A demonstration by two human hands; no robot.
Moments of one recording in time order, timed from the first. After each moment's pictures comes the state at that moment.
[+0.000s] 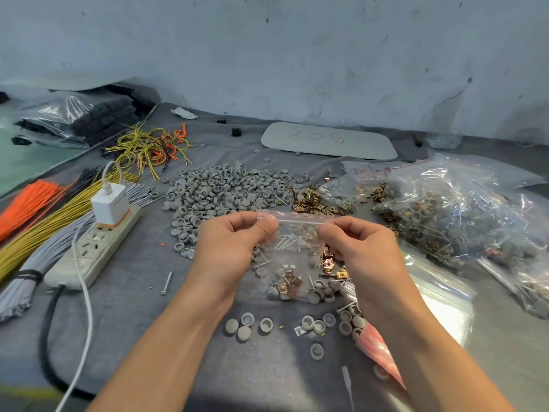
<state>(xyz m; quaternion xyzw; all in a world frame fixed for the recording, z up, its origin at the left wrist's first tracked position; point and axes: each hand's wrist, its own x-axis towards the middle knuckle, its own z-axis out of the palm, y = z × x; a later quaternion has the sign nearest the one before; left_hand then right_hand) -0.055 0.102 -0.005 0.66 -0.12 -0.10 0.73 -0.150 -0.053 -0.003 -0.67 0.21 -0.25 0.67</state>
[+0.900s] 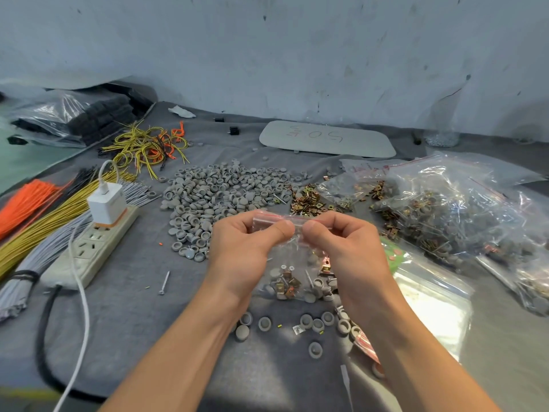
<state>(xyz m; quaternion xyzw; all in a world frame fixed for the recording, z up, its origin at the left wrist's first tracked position) -0.068 0.086 -0.006 0.63 -0.17 -0.10 0.75 -0.139 -0.042 -0.005 -0.66 0.14 -0.26 0.69</state>
